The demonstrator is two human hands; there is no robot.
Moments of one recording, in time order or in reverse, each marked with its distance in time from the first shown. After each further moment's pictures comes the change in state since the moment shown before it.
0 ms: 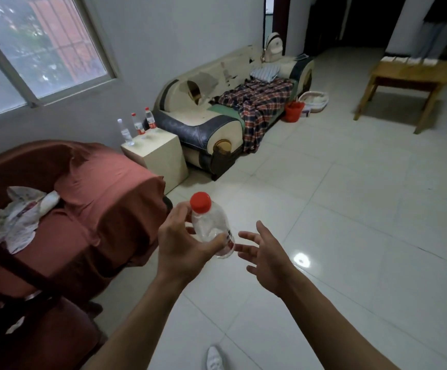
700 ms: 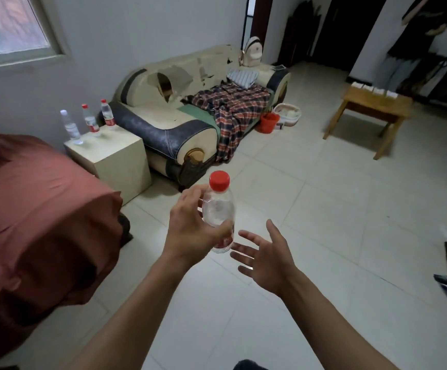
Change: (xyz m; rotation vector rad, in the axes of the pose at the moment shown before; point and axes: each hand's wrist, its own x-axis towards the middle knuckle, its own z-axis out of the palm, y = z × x) left_hand 0.246 -0.111 0.108 -0.169 -0.104 0.024; right_hand 0.201 -0.145 -0.010 0.165 0.094 0.053
